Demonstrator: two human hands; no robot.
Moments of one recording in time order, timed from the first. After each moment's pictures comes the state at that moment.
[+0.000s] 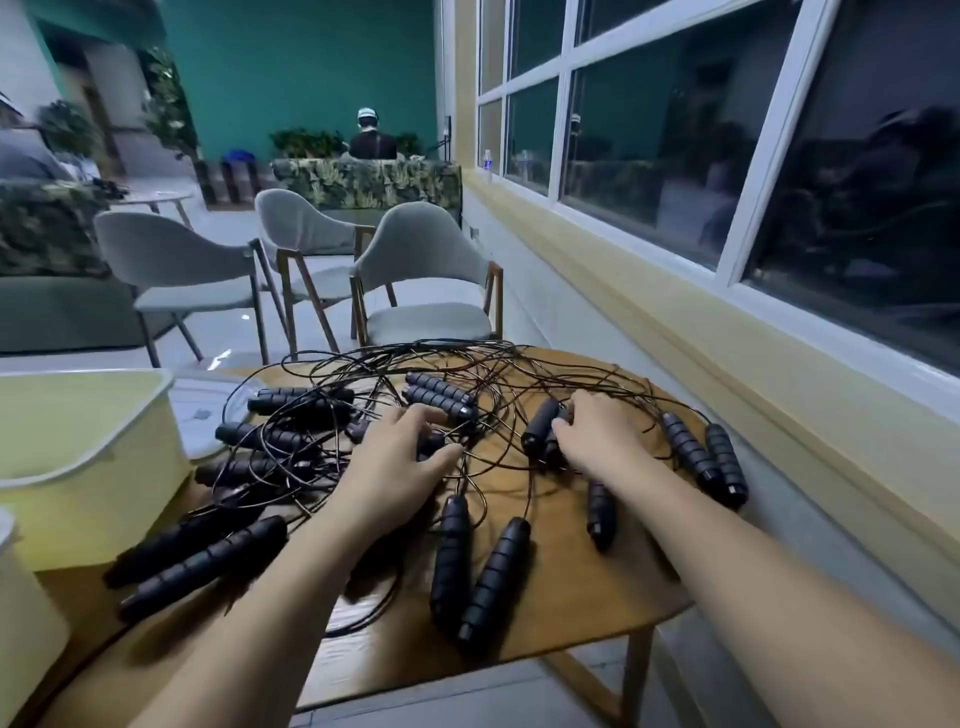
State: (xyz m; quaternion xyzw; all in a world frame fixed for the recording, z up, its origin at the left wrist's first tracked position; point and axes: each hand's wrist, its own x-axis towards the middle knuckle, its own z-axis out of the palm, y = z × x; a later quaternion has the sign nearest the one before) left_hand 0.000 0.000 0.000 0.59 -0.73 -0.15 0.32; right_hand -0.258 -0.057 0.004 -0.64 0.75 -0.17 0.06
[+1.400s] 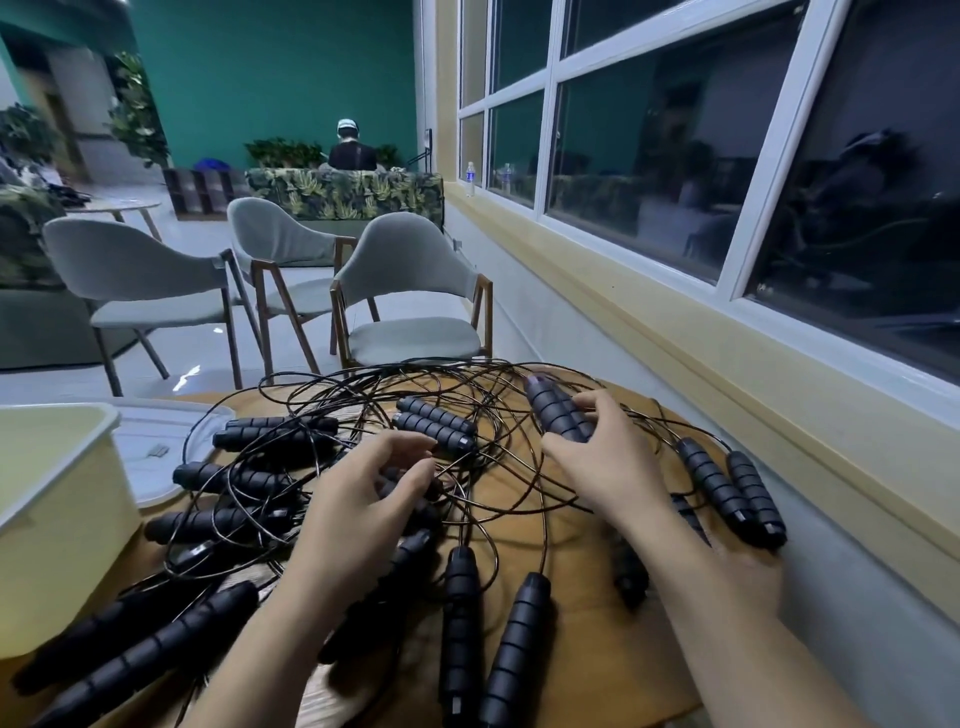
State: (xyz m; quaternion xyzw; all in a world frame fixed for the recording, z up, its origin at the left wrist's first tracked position) left_hand 0.020 -0.004 -0.004 0.50 -0.67 -0.21 0.50; right_hand -0.230 -0.033 0.026 -0.56 0.70 -0.40 0.19
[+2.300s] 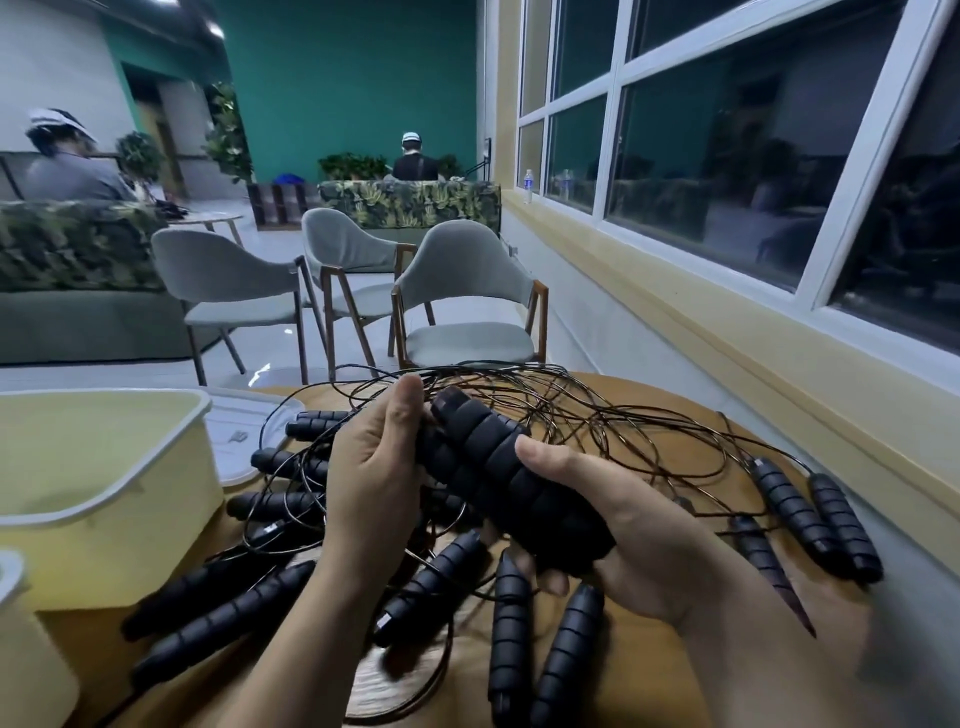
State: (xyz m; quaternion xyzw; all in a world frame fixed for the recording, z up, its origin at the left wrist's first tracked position) left_hand 0.022 0.009 0.031 0.37 -0.55 -0.29 0.69; right_hand -0.183 0.028 0.053 -0.56 0.29 -0.33 0.70
